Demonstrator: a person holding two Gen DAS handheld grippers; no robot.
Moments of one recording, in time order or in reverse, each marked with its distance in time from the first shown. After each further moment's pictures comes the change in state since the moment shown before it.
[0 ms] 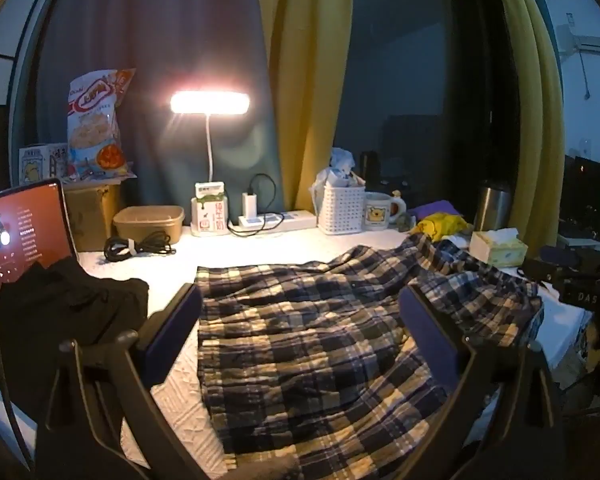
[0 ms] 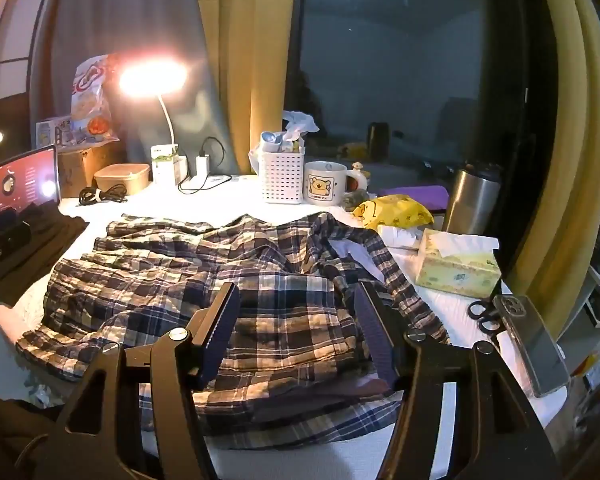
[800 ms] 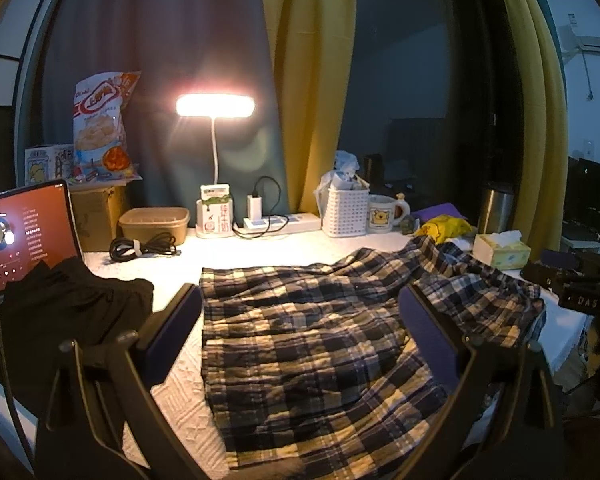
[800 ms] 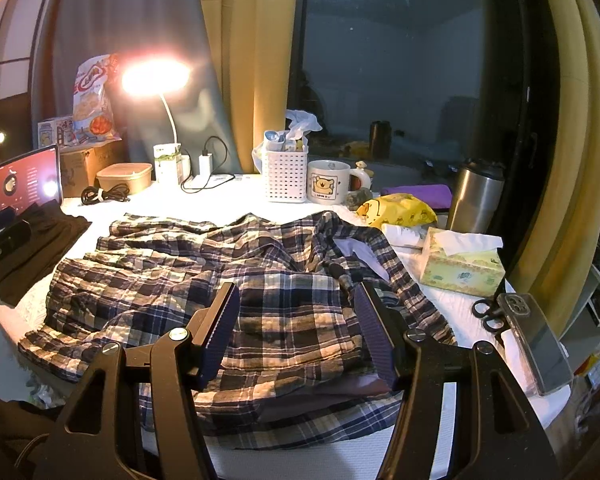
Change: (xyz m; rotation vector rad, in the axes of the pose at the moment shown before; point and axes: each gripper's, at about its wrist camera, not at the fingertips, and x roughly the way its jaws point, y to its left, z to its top) left arm -0.006 0.004 0.002 -0.002 -0.007 0.017; right arm 0.000 0.002 -0.004 0.011 -0.002 0.007
